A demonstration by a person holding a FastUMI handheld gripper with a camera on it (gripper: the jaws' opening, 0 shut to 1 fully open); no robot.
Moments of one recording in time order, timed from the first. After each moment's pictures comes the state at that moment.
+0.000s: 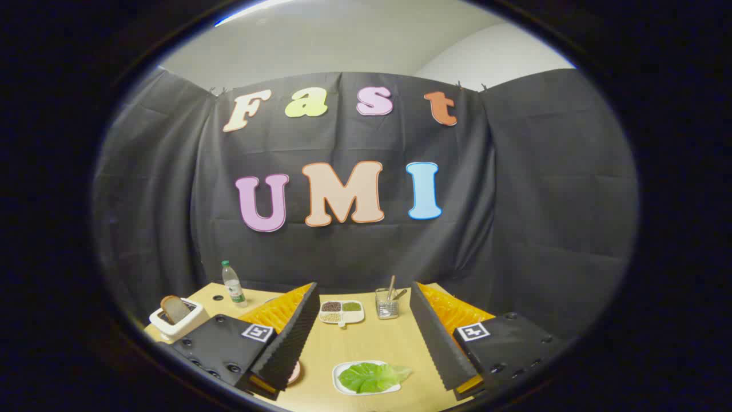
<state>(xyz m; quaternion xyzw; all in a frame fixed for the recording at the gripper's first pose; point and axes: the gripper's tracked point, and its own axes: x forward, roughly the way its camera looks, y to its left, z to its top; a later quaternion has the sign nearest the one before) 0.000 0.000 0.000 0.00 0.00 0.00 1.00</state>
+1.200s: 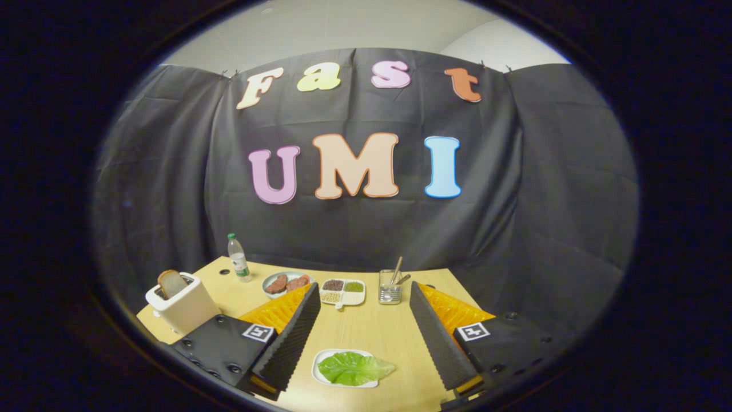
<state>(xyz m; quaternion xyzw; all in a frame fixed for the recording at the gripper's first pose) 0.043 -0.039 -0.032 -0.03 0.08 0.07 0.99</state>
